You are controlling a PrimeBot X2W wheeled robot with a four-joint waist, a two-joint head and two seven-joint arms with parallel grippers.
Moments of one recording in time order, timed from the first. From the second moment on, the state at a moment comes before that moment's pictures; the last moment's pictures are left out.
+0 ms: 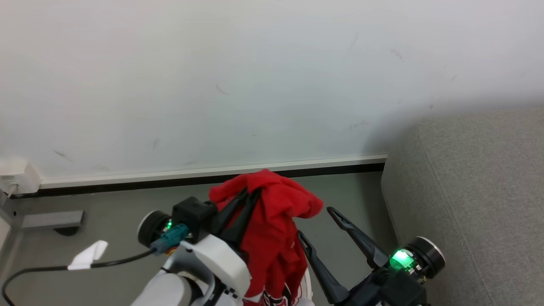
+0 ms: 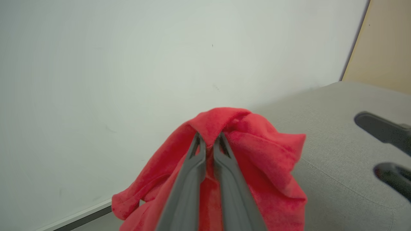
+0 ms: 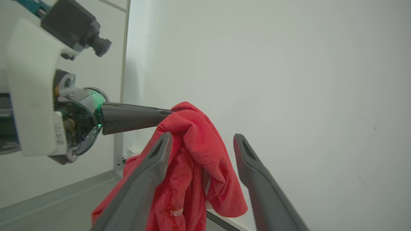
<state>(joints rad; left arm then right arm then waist) -0.36 0.29 -0.56 0.03 -0.40 0.07 0.00 -0.18 -0.05 0.51 0.05 0.08 0.13 -0.26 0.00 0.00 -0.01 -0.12</state>
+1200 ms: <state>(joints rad) -0.36 0.24 -0.71 -0.14 -0.50 -0.05 0.12 -0.24 -0.06 0.47 0.30 0.10 0.13 -0.27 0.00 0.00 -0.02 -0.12</state>
